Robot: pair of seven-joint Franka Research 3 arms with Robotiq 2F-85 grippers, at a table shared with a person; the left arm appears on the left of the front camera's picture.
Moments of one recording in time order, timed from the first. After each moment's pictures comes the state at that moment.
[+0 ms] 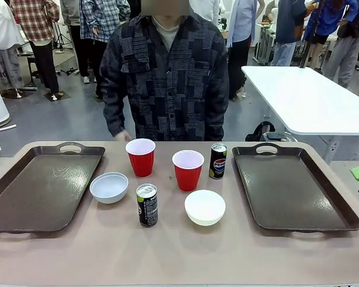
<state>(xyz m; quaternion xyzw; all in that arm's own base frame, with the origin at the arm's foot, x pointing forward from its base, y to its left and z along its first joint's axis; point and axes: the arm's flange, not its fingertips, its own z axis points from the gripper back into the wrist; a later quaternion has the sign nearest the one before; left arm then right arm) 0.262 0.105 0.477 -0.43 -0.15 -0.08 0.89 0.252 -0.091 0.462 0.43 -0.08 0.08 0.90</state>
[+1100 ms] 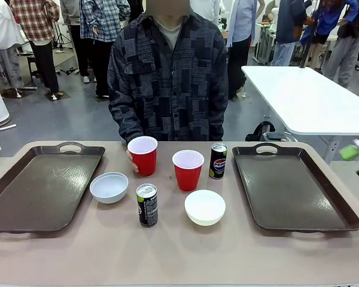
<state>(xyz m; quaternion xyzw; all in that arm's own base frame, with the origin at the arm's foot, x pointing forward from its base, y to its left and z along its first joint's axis) 0.262 0.105 0.477 -0.43 -0.15 -0.08 0.89 0.286 -0.064 0.506 0.35 -0.07 0.04 0.93</state>
